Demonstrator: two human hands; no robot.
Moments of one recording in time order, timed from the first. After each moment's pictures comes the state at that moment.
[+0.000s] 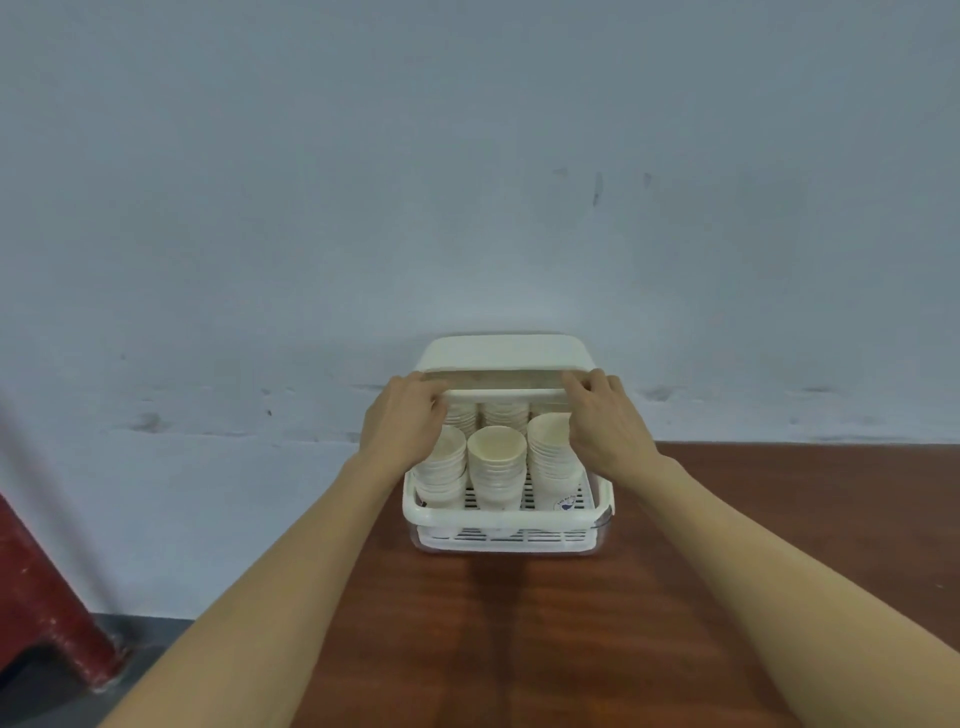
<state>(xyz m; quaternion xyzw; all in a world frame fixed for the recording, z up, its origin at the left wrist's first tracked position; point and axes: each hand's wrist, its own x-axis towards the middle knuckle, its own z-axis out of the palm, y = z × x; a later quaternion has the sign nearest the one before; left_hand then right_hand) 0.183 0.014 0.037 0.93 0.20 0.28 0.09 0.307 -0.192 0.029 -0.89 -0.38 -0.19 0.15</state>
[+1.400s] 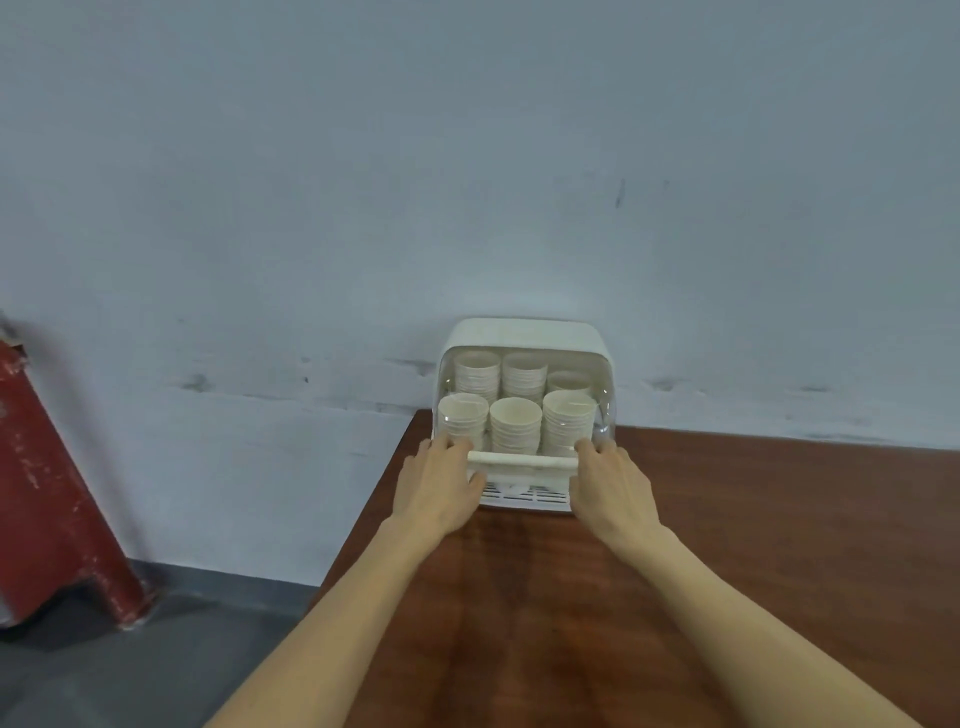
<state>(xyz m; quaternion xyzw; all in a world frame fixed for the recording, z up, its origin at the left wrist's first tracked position) 0.100 -0.057 -0.025 0.95 0.24 0.20 0.09 0.216 -0.225 -0.025 -0.93 -0.32 -0.15 0.12</state>
